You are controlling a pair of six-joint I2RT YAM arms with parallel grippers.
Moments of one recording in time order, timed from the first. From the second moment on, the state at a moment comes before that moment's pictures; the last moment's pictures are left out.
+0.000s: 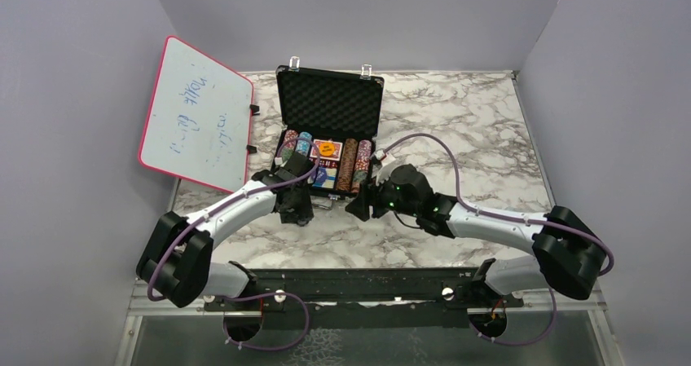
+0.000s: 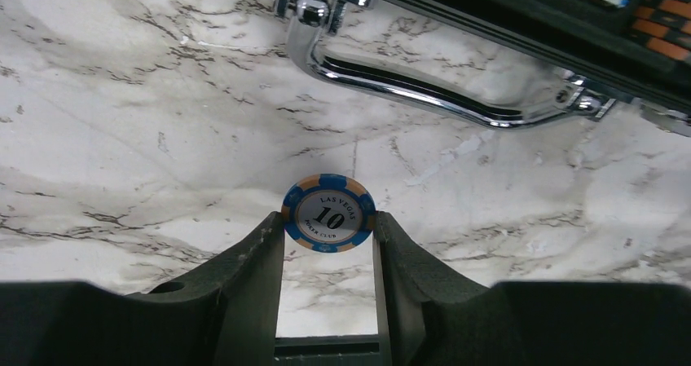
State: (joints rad) left arm -0.57 1.34 0.76 -0.67 -0.09 -0.73; right arm 0.89 1.34 0.65 0.23 -0.11 0.45
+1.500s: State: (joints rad) left arm -0.57 1.30 0.86 -0.34 0.19 -1.16; right arm 0.94 1.51 0.68 0.49 0.17 0.82
